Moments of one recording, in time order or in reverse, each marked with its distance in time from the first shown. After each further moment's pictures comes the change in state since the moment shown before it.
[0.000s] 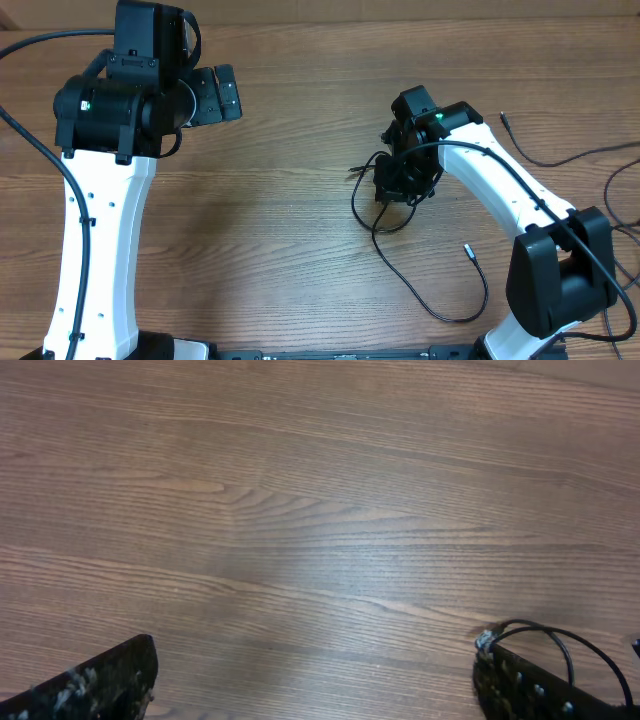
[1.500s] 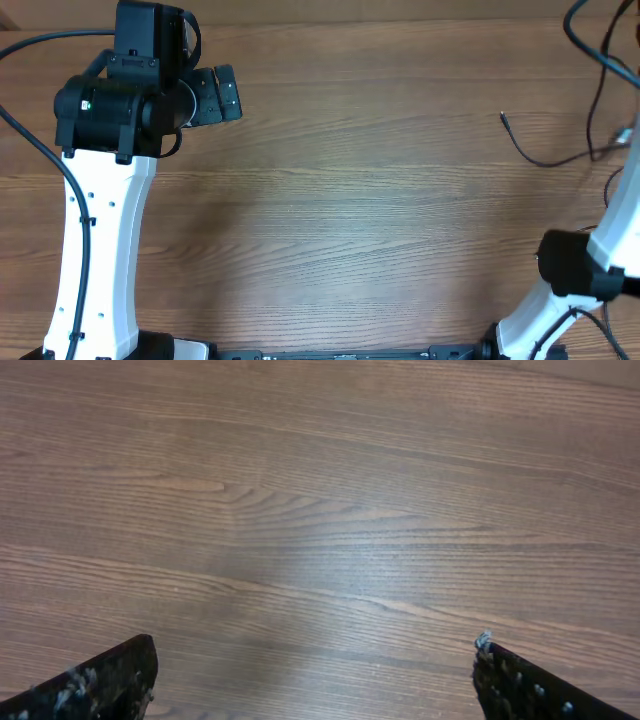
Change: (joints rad) left arm 0.000 0.000 -0.002 0.000 0.000 0.000; right arm -0.505 0.157 1.315 0.119 0.846 0.010
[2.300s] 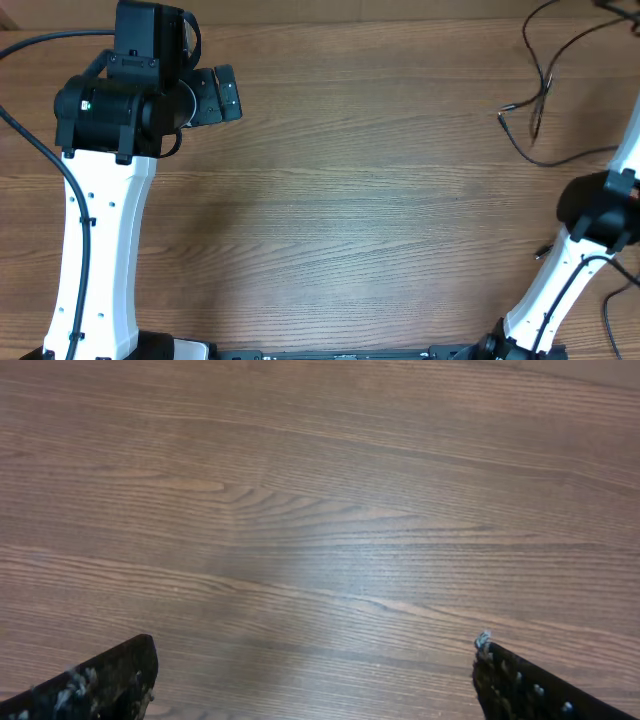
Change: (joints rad) left arm 0.000 0.000 0.000 0.000 0.000 0.000; right arm -0.254 0.407 -0.006 0.057 -0.233 0.094
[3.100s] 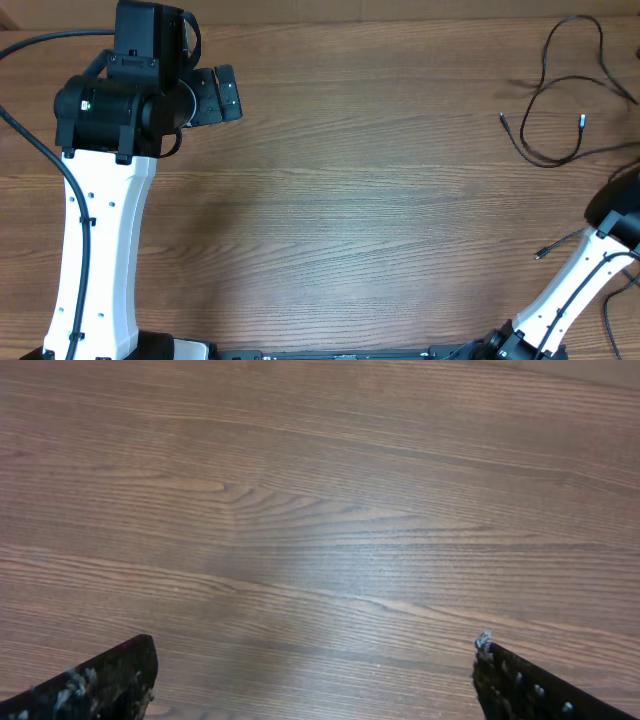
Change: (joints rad) left arm 0.000 0.000 0.000 0.000 0.000 0.000; right arm -0.238 0.222 0.000 -0.189 -0.093 0.036
